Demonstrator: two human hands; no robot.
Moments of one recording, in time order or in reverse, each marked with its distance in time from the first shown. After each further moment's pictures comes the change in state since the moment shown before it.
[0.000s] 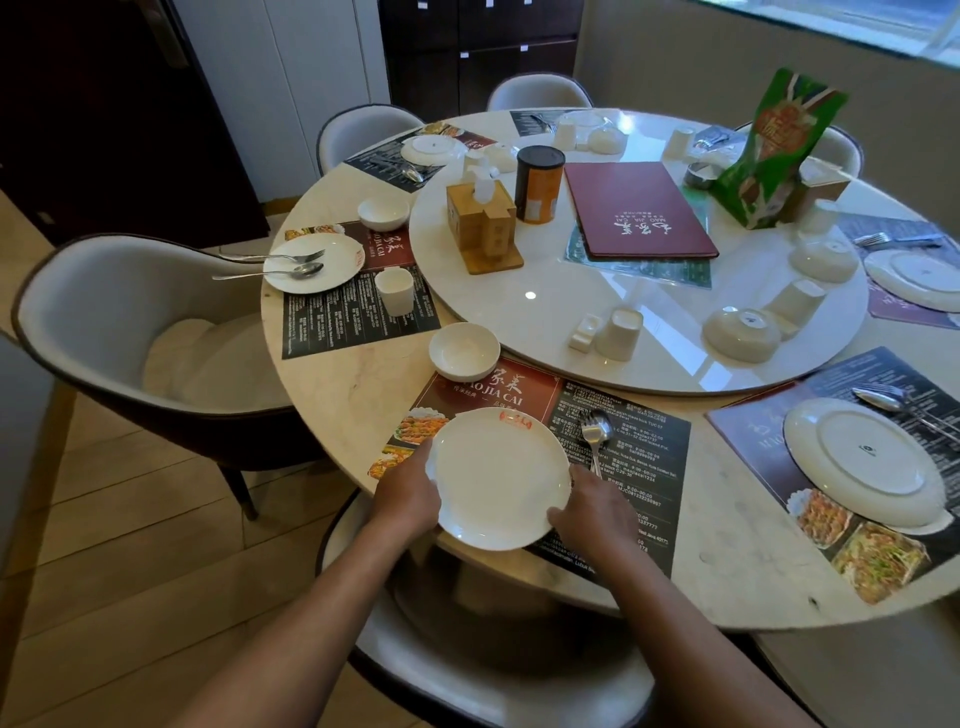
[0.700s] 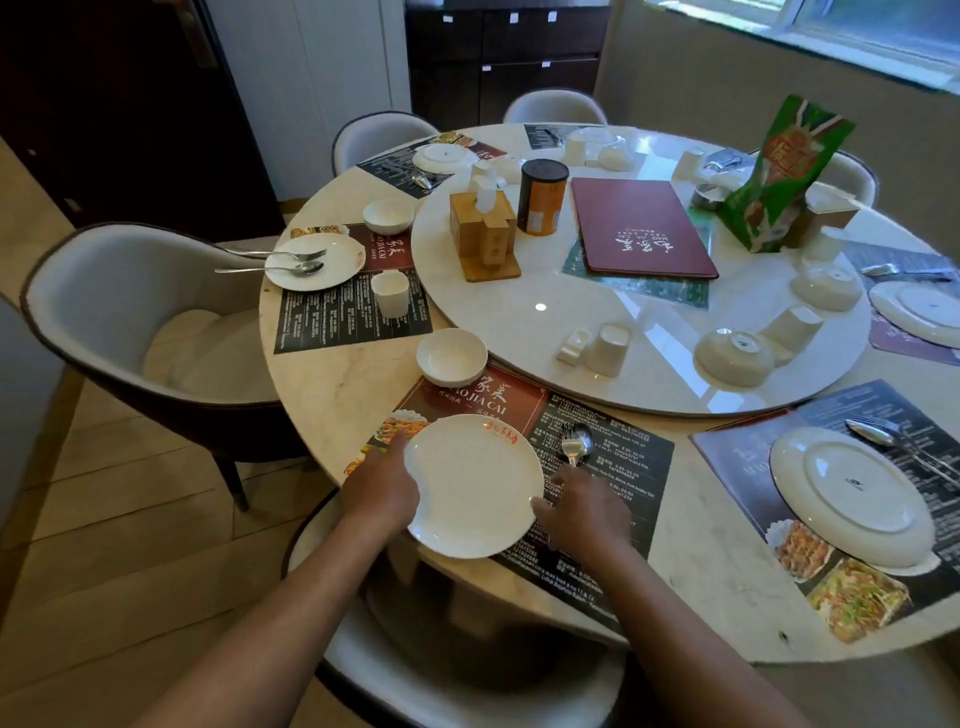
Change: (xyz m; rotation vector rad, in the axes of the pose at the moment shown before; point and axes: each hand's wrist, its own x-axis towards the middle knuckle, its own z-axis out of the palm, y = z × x) left_hand 0.005 0.015 0.004 0.278 0.097 -0.061; right_hand 0.020 0.021 -0.019 0.004 0.016 -0.090
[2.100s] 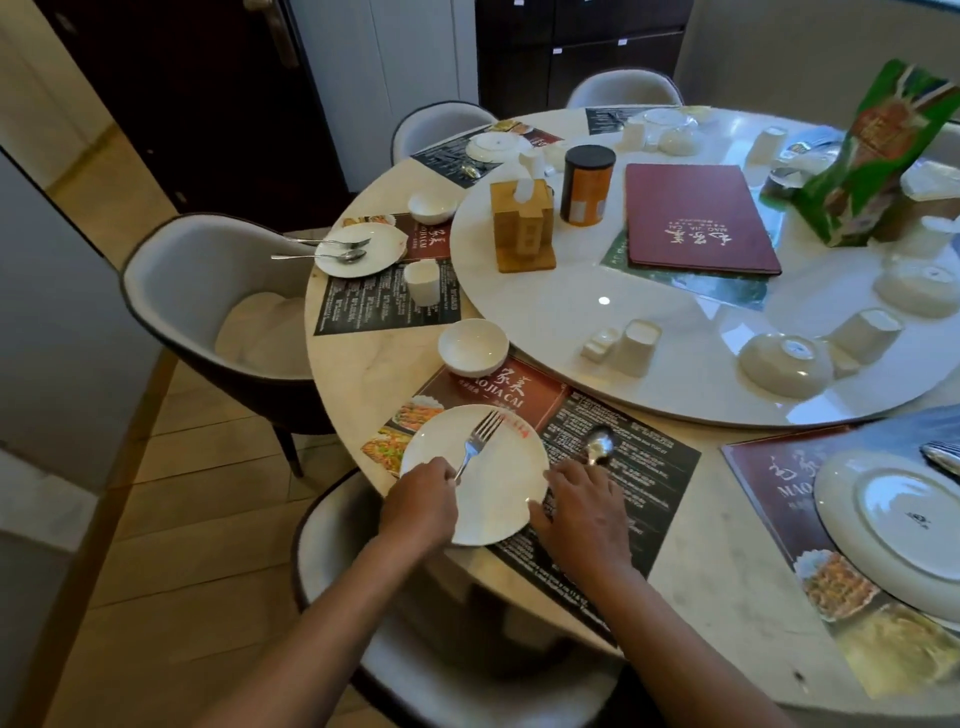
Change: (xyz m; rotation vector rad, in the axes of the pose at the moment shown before) left_hand -0.059 0.051 0.016 -0.039 0.084 -0.016; right_hand -0.002 0.024 0.006 -0.120 0.079 -0.397
